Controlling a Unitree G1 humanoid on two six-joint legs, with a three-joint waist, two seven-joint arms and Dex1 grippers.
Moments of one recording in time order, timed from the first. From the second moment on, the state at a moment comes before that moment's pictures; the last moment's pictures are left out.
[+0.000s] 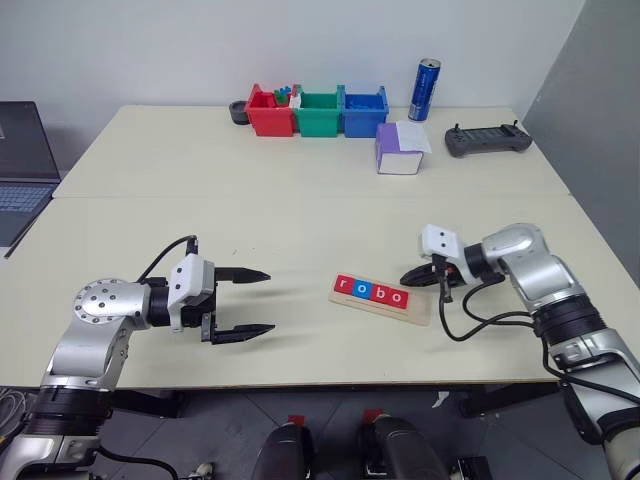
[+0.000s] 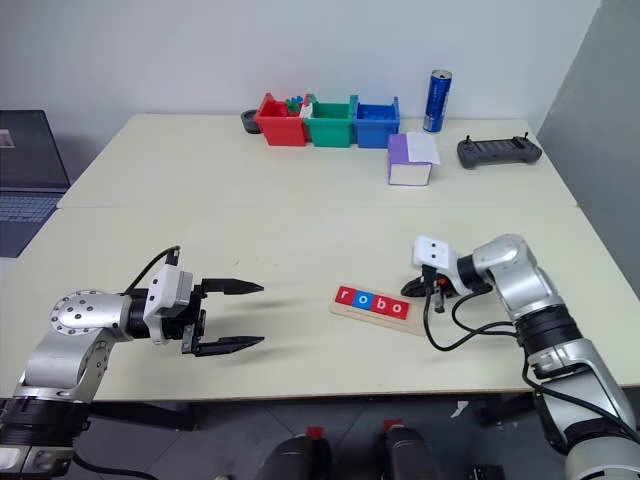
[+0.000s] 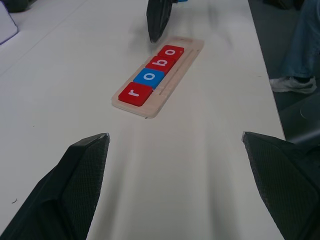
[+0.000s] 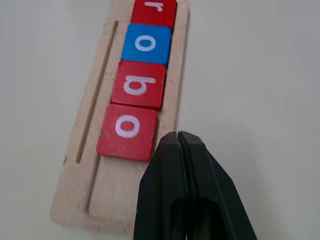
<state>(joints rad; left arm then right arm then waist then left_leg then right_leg) -0.24 0.80 0.06 0.07 -0.42 0.02 -1.39 -0.73 -0.65 0.27 0.36 -0.01 0.25 1.37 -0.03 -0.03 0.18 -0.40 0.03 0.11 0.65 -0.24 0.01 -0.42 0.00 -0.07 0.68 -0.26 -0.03</state>
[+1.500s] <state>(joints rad) -0.37 0.72 0.00 0.18 -0.41 -0.03 -1.45 -0.09 -0.71 -0.47 -0.08 0.30 0.87 0.63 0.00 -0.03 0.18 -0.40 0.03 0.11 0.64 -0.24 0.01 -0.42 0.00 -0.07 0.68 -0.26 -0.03</state>
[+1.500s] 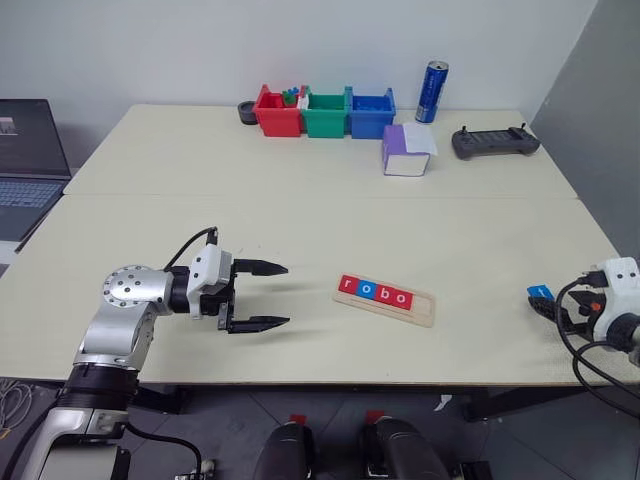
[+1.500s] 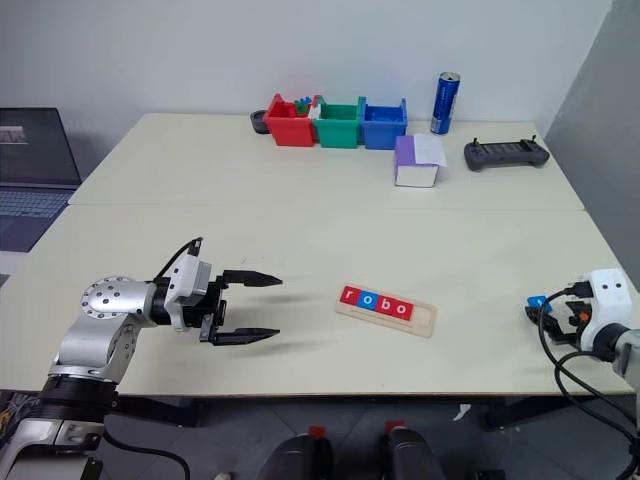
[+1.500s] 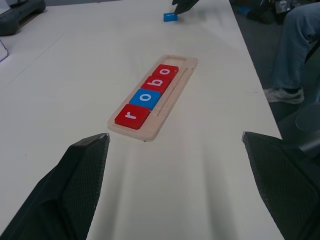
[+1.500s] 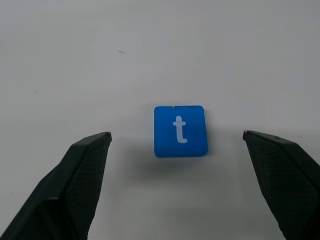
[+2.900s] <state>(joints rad) -0.43 0.68 -0.01 0.29 -0.39 -0.07 -1.50 -0.18 -0.29 -0.22 -0.59 0.26 1.29 0.07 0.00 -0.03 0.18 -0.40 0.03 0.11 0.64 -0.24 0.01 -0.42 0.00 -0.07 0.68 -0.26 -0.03</state>
